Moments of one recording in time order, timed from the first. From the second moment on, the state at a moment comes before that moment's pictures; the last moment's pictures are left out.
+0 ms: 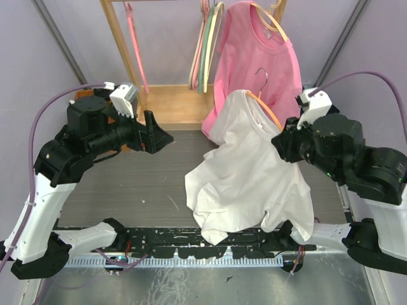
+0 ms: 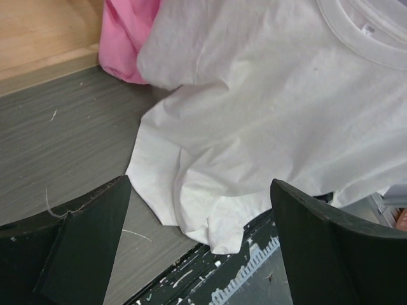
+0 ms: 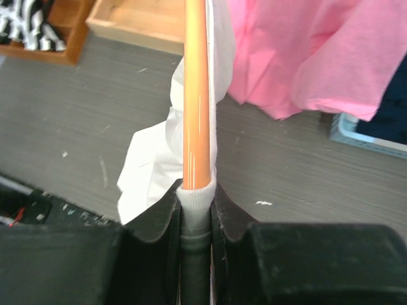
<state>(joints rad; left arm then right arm) -0.60 1.09 1.67 -0.96 0.18 -0.36 0.89 1.06 1.96 -1.39 0.40 0.39</state>
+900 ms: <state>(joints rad) -0.60 1.04 1.61 -0.94 0.23 -0.39 0.46 1.67 2.41 -0.93 0.26 0.20</state>
